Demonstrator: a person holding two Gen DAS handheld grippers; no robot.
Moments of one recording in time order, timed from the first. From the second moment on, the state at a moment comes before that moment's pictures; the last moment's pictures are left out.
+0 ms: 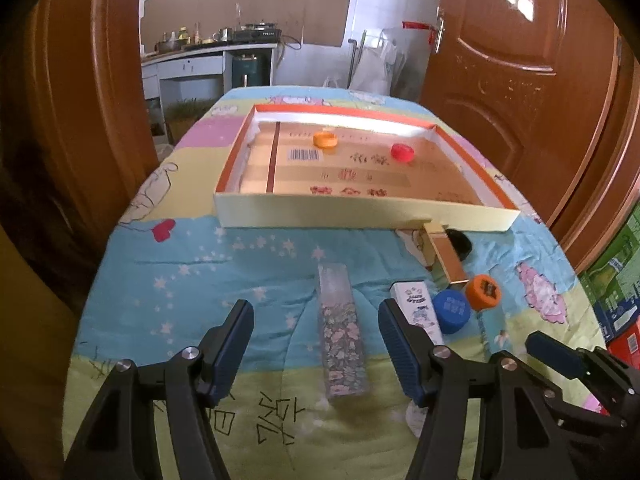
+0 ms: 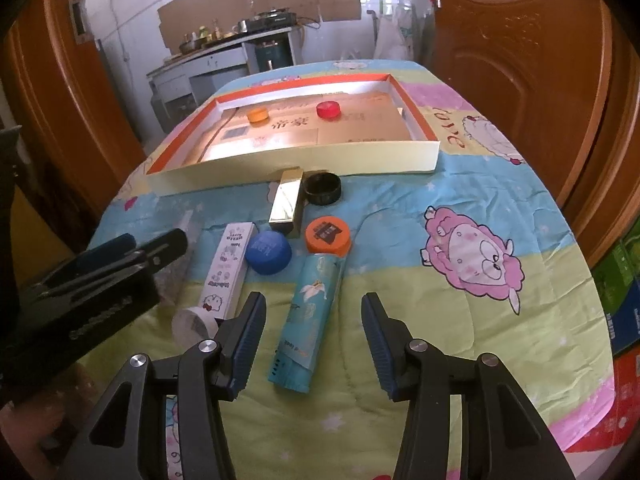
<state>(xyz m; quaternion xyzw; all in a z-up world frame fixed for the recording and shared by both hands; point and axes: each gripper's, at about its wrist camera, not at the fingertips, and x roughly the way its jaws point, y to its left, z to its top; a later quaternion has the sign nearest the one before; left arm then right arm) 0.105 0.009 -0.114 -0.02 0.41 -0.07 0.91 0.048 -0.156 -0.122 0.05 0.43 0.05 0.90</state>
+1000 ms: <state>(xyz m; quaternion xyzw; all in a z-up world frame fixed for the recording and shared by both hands) 0.092 0.011 -0.118 -0.04 0.41 -0.10 0.91 0.039 -0.178 -0.123 0.04 0.43 0.02 0.90</state>
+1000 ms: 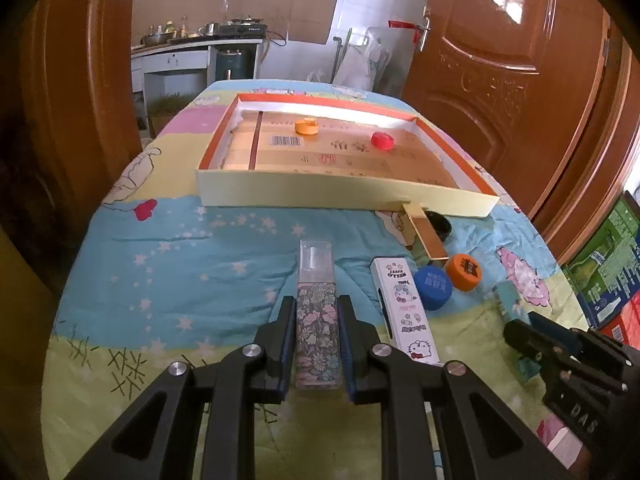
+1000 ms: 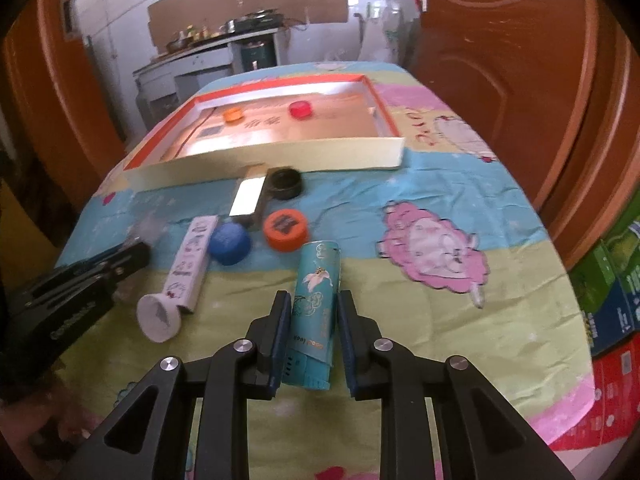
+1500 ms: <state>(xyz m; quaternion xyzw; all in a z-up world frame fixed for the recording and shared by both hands) 0.087 0.017 -0.082 -0.06 0.37 -0.11 0.92 0.043 -0.200 -0.092 0.06 0.39 0.00 0.92</state>
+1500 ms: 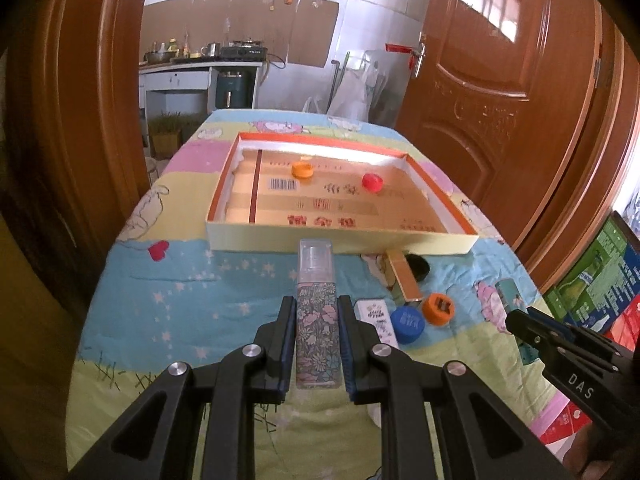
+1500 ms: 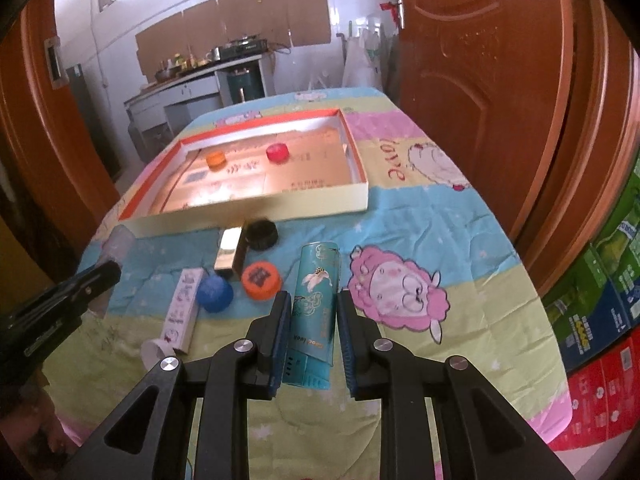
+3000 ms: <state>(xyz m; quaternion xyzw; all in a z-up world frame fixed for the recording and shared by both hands) 0.145 0.011 -0.048 -0.05 0.35 -0.11 0.93 0.112 -0.187 -0.061 0.06 0.36 0.05 0.93</state>
